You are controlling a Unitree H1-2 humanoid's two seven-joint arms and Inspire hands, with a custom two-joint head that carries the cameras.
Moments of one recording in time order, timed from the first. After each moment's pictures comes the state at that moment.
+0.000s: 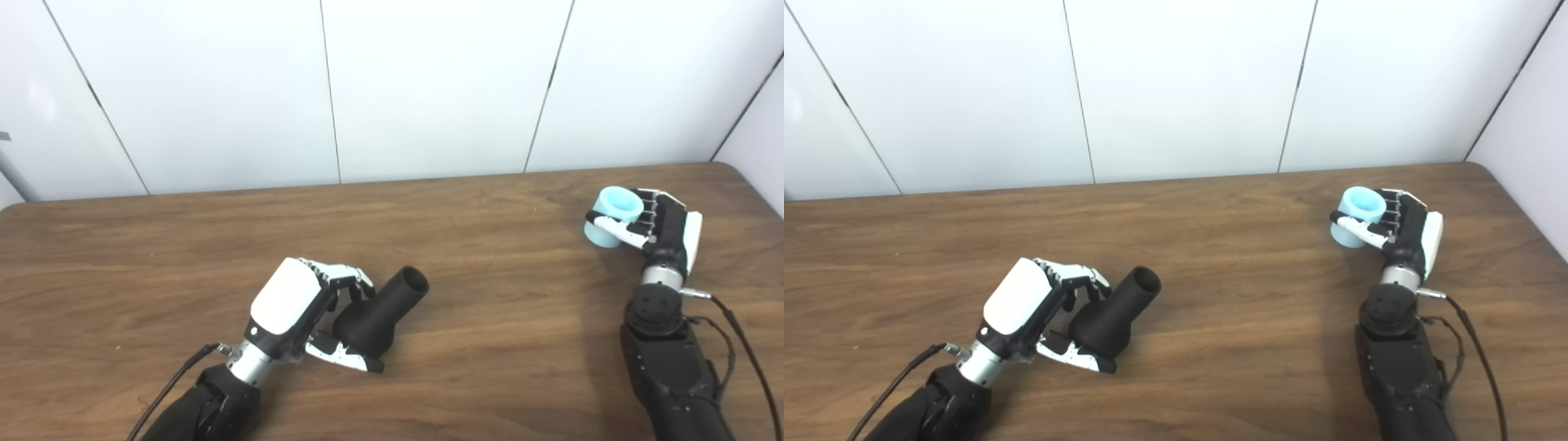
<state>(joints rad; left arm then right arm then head) -0.34 0.36 -0.55 0.27 0.81 -0.45 0.41 -0.43 -0.26 -0.27 0.53 -0.16 -0.02 -0.48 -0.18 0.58</state>
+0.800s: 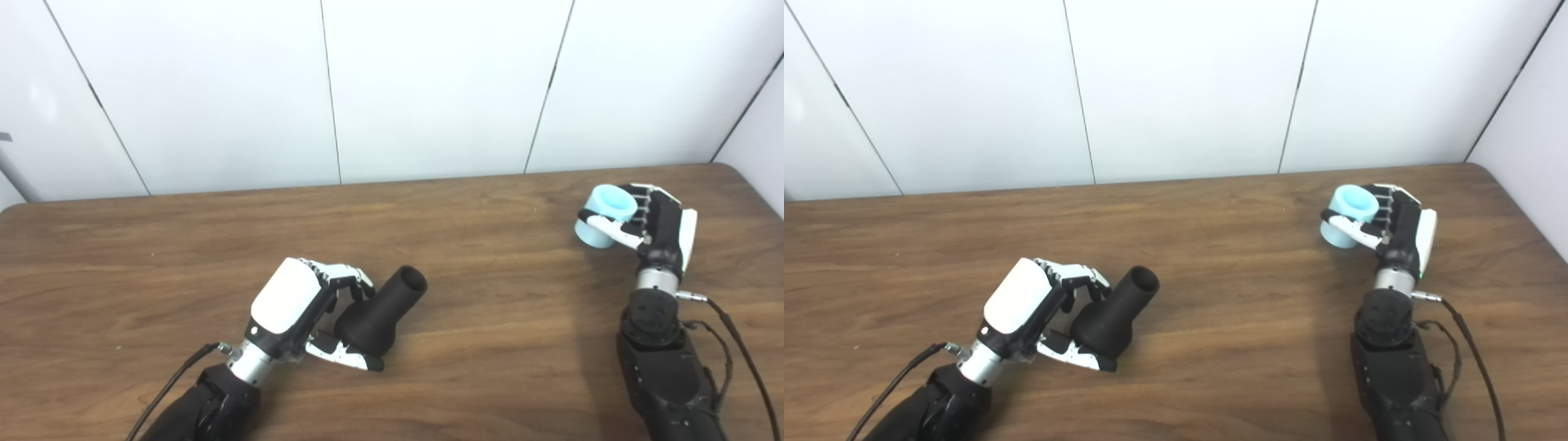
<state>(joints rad) -0.34 0.36 -0.56 0.28 0.80 -0.45 0.41 -0.36 -0.23 -0.21 0.30 -0.17 -0.02 -0.43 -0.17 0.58</state>
